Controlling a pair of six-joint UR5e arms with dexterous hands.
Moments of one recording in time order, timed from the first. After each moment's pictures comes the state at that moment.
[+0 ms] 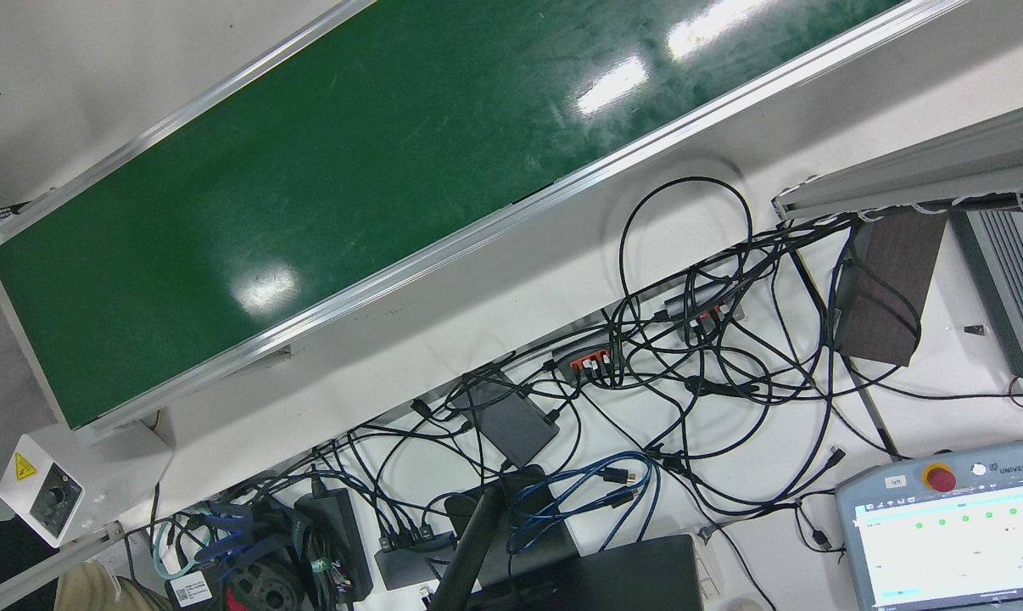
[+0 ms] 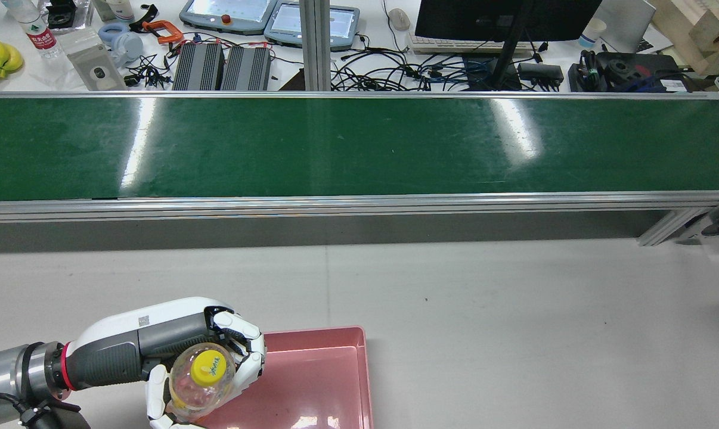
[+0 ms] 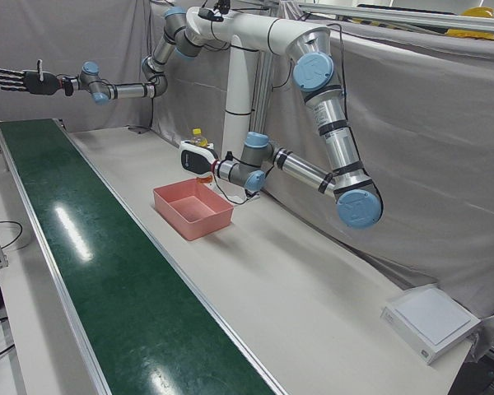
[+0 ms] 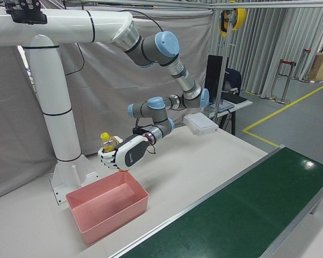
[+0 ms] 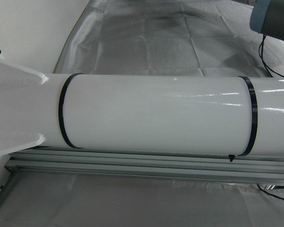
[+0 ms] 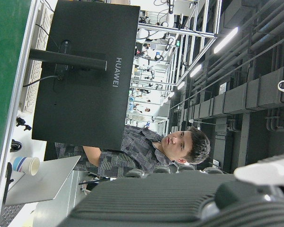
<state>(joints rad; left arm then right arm) -0.43 -1.66 -2.32 0.14 1.62 0.52 1.53 -1.55 1.61 -3.11 -1.57 -0.11</state>
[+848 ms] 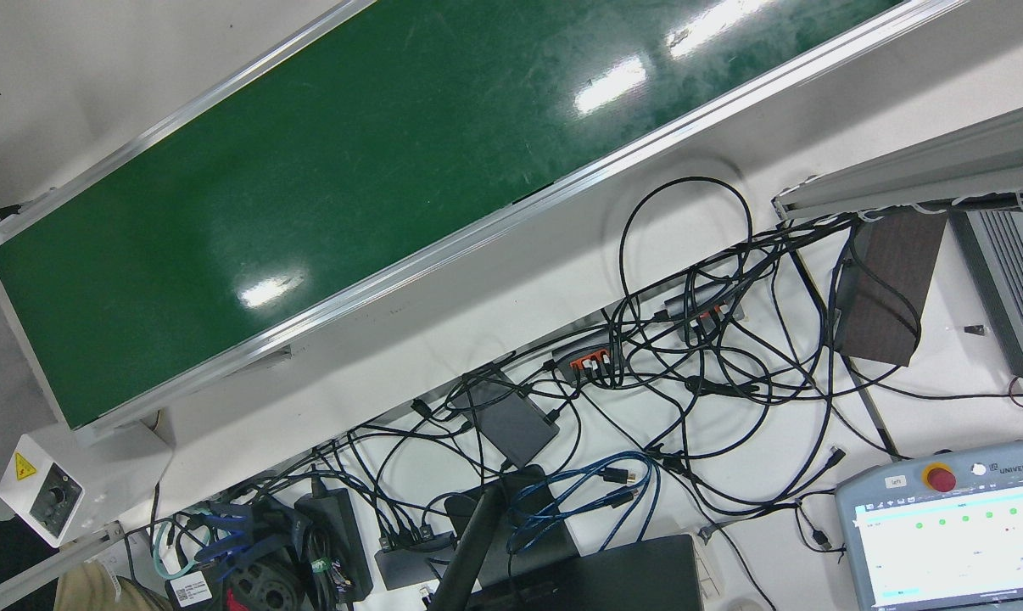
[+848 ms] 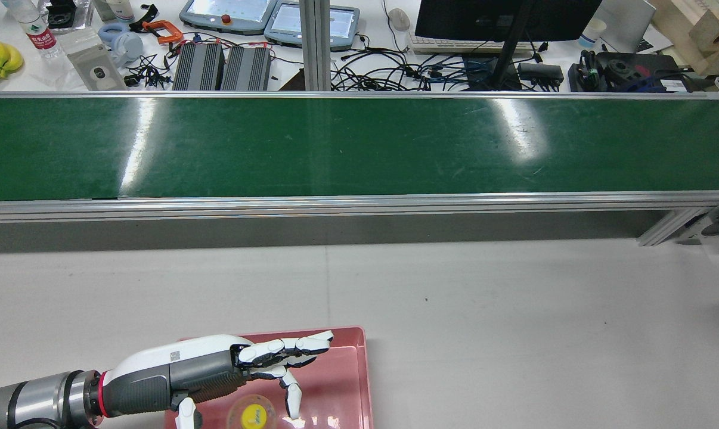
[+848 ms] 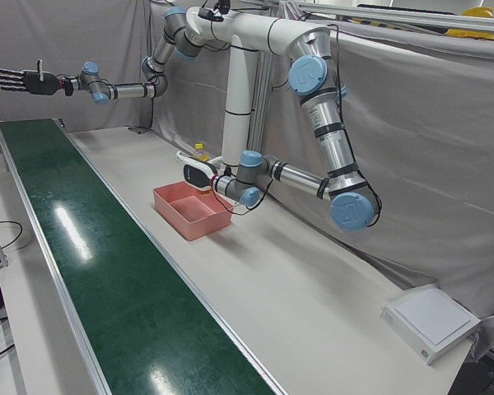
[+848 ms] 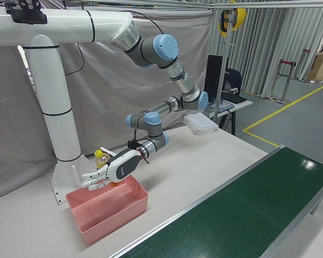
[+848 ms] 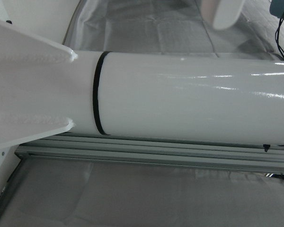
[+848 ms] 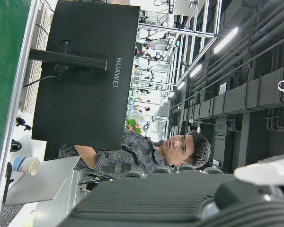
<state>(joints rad) -0.34 -1.66 -2.22 0.02 1.60 0.53 1.53 -1.55 1.61 -3.11 -1.57 -0.10</state>
